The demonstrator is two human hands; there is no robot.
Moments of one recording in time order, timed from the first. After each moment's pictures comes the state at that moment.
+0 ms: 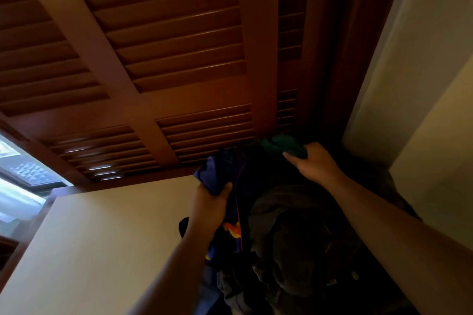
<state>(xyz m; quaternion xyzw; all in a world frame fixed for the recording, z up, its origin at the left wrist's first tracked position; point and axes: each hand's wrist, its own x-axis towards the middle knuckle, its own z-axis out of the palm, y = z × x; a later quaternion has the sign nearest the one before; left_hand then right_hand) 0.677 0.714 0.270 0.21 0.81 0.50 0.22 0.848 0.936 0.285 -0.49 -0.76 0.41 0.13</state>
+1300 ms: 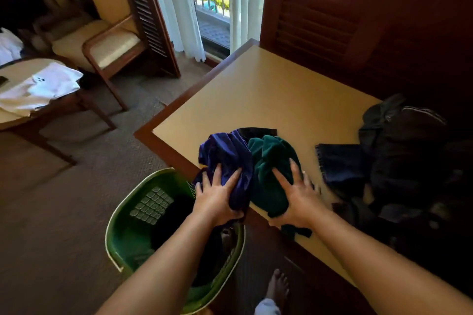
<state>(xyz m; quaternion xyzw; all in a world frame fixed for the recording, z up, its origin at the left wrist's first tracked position) 0.750 0.194 0.164 0.15 0.94 0.09 0.28 0.805 0.428 0.192 -0.07 -0.95 0.10 -0.28</state>
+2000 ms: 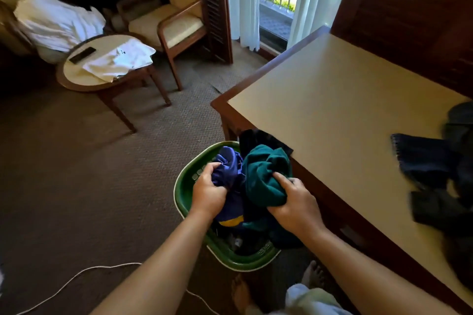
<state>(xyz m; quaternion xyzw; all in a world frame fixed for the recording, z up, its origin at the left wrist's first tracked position) 0.827 -0.001 0.154 -0.17 0.83 0.52 0.06 0.871 0.225 0.180 -0.04 -0.94 0.32 -0.11</state>
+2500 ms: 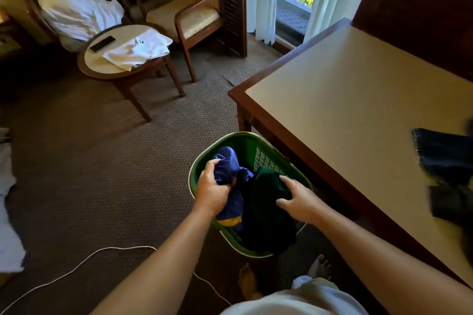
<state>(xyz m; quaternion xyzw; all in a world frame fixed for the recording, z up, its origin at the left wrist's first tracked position) 0.862 -0.039 0.152 -0.18 0.82 0.54 0.06 0.862 0.209 0.164 -0.01 -0.89 0.30 -0.34</state>
